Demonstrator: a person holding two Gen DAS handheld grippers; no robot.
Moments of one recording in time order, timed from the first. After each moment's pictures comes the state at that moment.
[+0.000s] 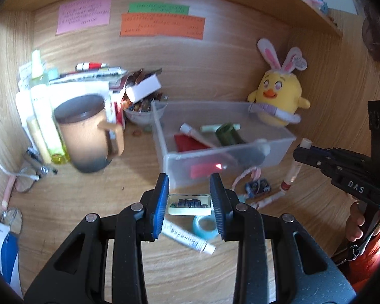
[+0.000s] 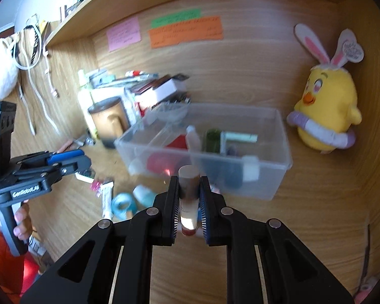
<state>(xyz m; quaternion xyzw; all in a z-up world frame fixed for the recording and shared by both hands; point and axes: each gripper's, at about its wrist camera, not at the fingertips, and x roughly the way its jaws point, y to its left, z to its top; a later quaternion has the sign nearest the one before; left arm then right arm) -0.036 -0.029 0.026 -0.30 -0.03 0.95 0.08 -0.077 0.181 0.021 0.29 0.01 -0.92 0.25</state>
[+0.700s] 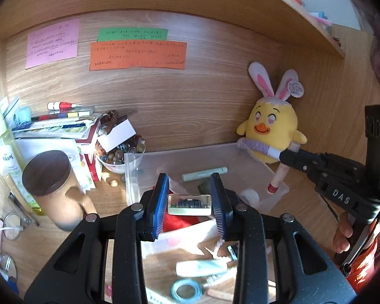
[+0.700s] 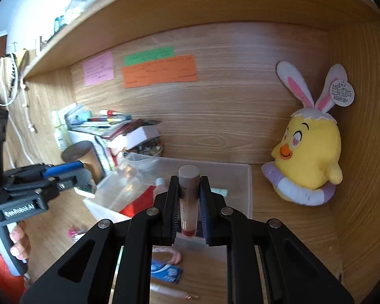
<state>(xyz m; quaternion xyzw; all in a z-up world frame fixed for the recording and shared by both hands) -0.109 -0.003 0.067 -0.27 -0.03 0.96 0.10 -0.138 0.193 0.065 0.24 0.02 -0.95 0.20</state>
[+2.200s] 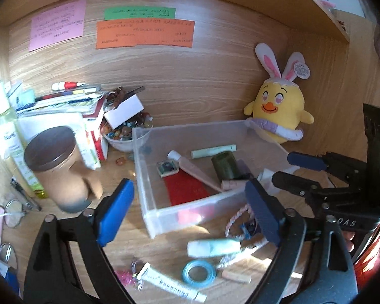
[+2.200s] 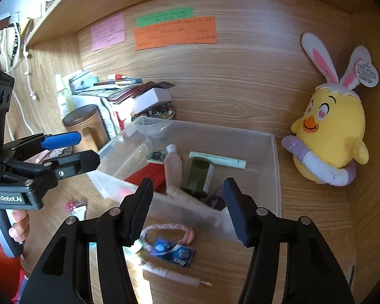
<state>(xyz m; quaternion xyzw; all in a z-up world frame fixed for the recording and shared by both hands) -0.095 -0.017 0.039 -0.31 -0.02 0.95 0.10 -0.128 0.170 0.031 0.30 0.05 -0.92 0.24</state>
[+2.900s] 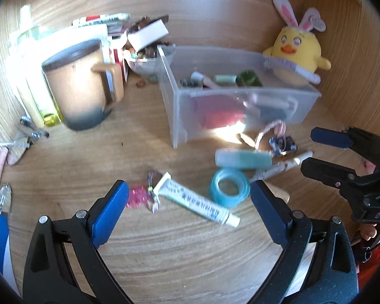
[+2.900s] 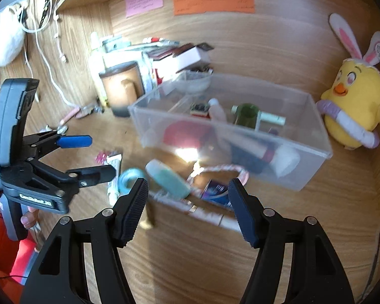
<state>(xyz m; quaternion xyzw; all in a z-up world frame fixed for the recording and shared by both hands) -0.050 -0.032 -0.035 -0.42 -0.01 0.91 0.06 -0.074 0.142 -0.015 0.36 0.07 -0.88 0.30</state>
